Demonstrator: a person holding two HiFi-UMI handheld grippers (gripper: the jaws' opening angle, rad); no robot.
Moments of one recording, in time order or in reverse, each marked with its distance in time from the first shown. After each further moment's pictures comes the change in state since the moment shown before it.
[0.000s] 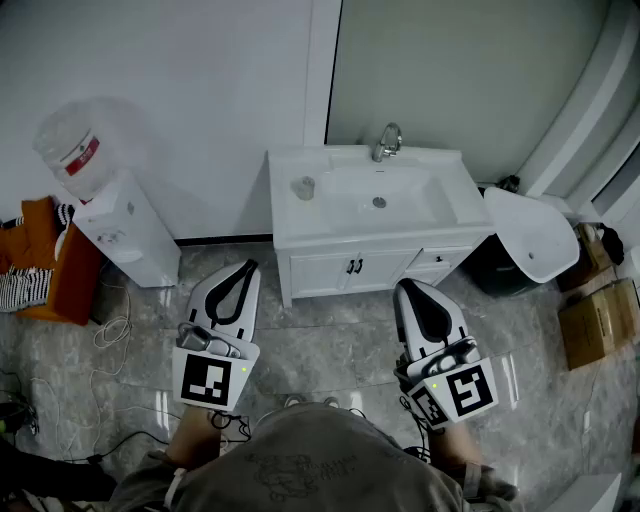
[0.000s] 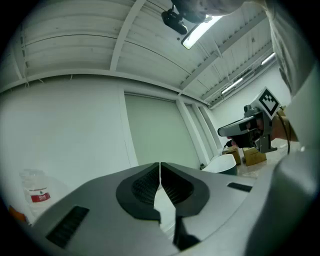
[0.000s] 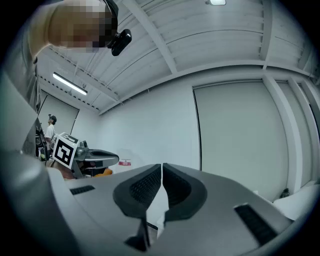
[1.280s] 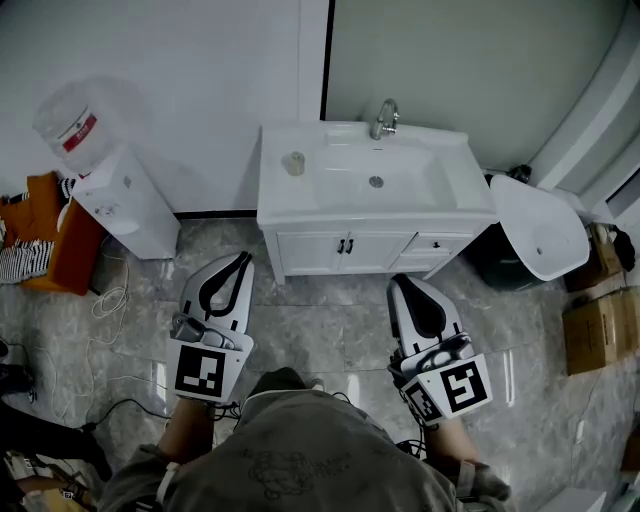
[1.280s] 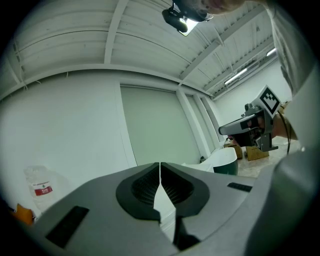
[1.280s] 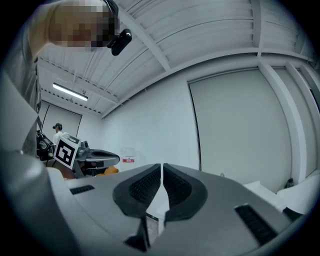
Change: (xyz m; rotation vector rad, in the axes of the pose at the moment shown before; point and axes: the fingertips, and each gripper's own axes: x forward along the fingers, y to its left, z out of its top) left arm 0.030 -0.079 -0.010 0.006 0.099 0.047; right arm -0.043 -0.069 -0.037 0.071 0.038 0.068
